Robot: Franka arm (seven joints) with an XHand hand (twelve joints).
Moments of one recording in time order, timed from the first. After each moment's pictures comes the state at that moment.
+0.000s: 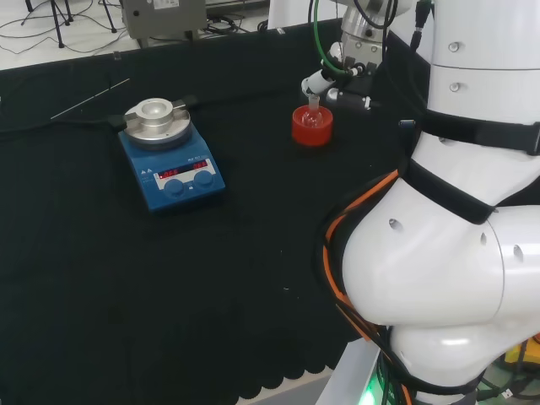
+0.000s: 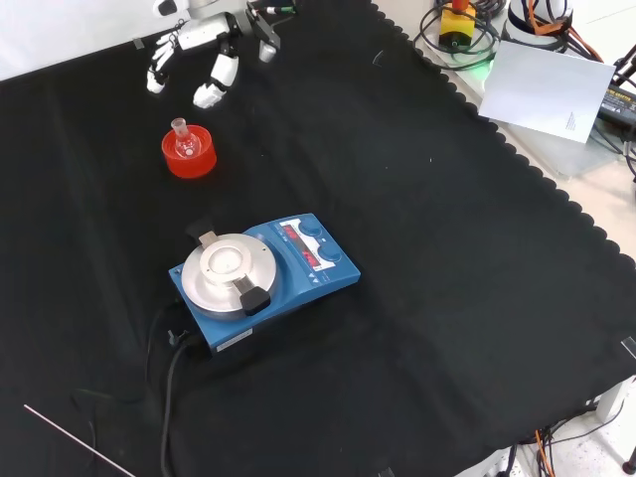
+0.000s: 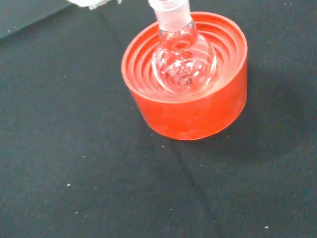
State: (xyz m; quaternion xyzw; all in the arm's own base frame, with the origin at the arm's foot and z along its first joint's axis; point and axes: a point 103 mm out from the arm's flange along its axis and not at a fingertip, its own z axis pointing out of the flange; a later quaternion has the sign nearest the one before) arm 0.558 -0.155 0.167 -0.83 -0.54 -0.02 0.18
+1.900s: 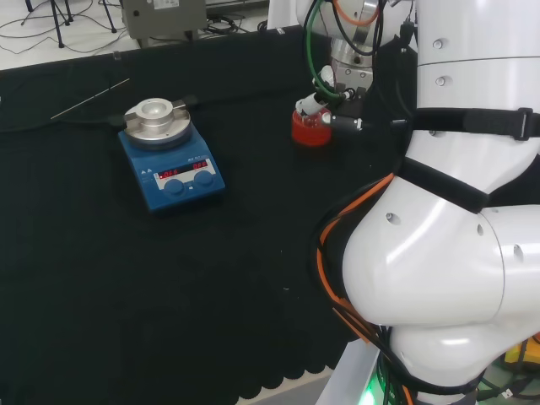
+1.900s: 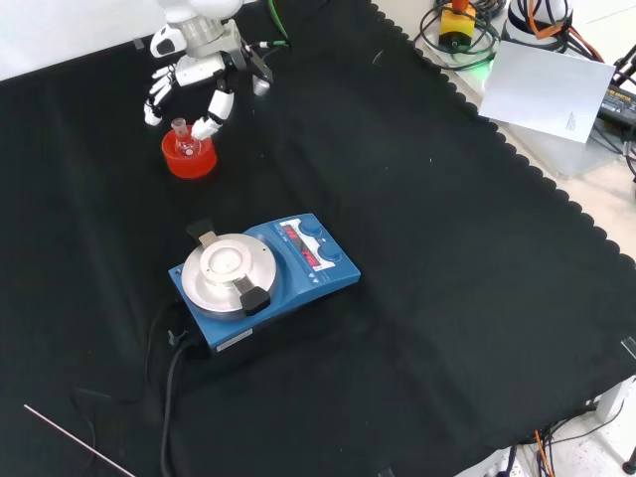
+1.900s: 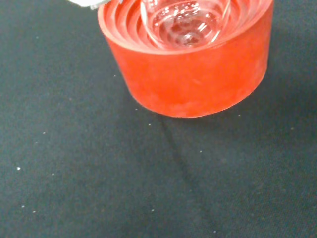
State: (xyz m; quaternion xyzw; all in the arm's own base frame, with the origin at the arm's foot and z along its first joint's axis) arm 0.578 -0.154 0.106 -0.82 -0.56 -0.01 0.16
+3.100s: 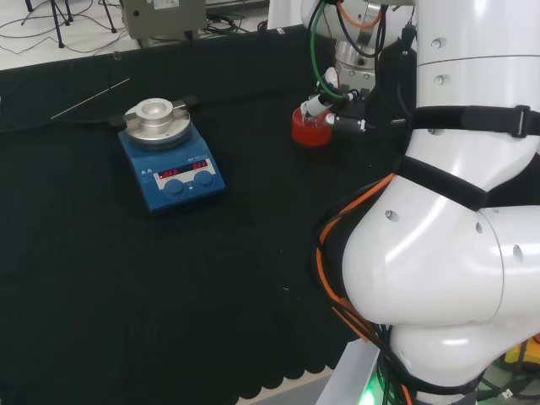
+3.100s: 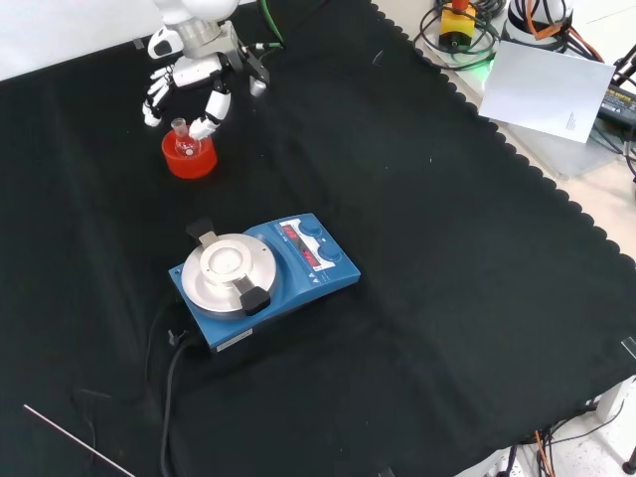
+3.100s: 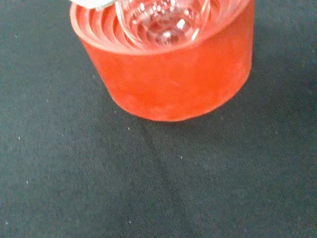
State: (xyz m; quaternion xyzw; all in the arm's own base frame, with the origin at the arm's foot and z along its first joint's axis) arm 0.583 -0.164 0.099 -0.82 -0.55 -0.01 0.16
